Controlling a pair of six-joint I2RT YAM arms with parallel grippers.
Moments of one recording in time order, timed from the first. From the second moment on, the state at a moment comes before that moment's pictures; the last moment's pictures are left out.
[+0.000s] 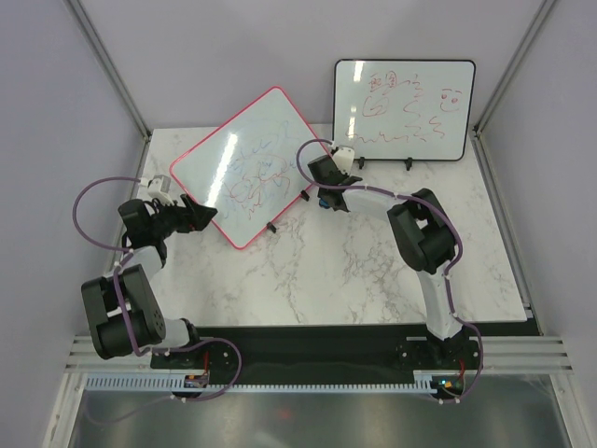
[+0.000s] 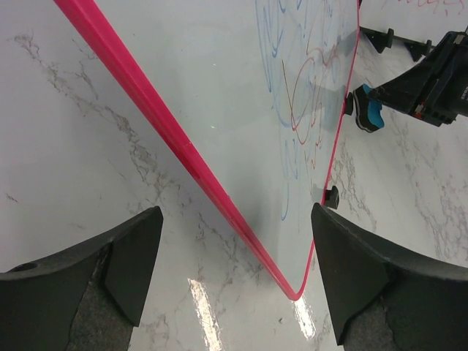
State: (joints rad) left arm 0.36 1.36 0.54 0.41 0.82 -0.18; right arm 0.59 2.16 1.53 -0.19 0.55 0.66
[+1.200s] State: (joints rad) left arm 0.36 1.49 0.58 0.56 0.92 -0.24; right arm 0.59 1.91 1.26 0.18 0.31 0.36
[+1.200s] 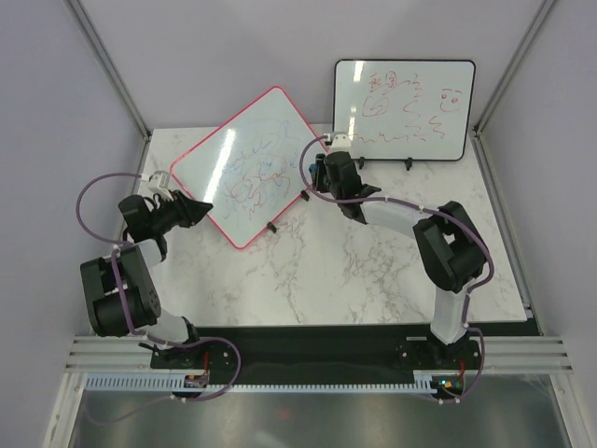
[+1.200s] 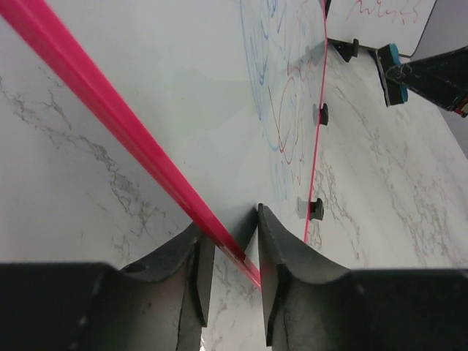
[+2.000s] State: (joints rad) left arm 0.37 1.57 0.63 0.58 1.01 -0.28; right arm 0.88 2.45 2.04 0.39 0.13 0.06
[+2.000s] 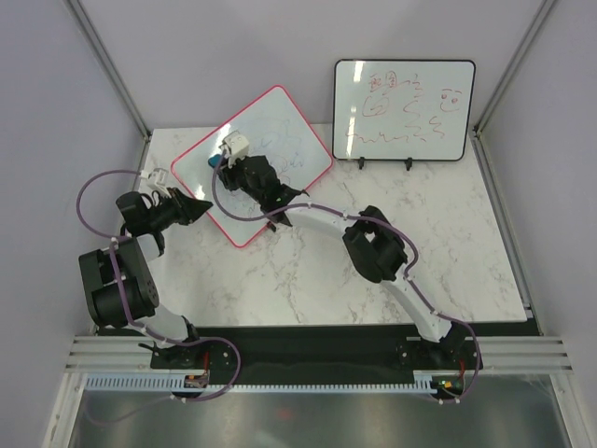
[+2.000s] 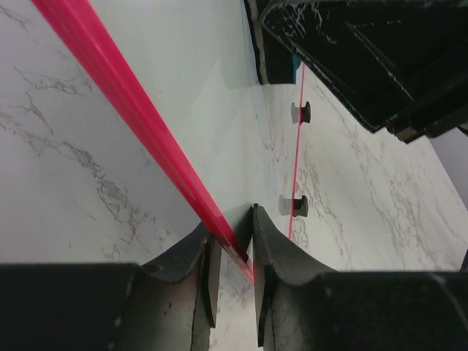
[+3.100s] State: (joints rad) left arm 0.37 1.55 0.66 0.49 1.00 -0.21; right arm 0.99 2.43 1.95 0.47 0.16 -0.07
